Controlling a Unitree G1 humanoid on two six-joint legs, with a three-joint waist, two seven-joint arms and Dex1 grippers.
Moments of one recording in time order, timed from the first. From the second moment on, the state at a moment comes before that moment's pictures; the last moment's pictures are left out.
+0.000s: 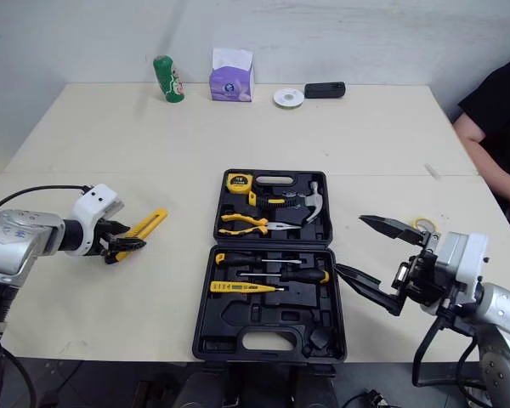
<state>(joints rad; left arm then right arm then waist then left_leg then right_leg) -0.52 0.97 -0.09 0.10 -0.25 0.95 -0.79 0.17 -0.70 -0.40 -0.50 0.74 0.09 1.02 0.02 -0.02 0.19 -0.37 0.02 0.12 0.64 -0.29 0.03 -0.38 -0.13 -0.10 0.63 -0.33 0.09</state>
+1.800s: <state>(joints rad) -0.57 0.71 -0.54 -0.57 -0.39 0.86 -0.92 0.69 -0.72 -0.77 -0.75 0.74 0.18 1.07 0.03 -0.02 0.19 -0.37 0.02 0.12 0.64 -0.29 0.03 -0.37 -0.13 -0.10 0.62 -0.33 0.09</state>
